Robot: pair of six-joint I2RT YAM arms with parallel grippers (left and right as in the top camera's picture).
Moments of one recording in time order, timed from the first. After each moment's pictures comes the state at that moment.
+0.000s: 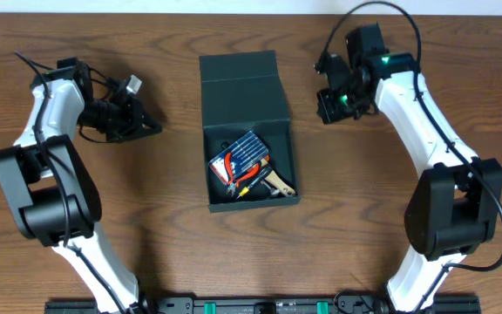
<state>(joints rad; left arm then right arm) 0.25 2.09 1.55 -1.09 0.78 0.20 0.17 1.95 1.59 -0.95 -0.33 -0.12</state>
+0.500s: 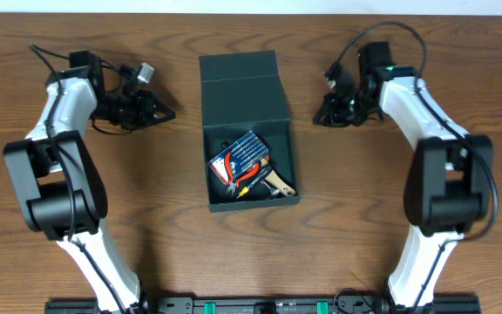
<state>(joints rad) 0.19 2.12 1.55 -0.95 0.89 0.23 0.09 2.12 1.53 -0.81 -0.60 -0.02</state>
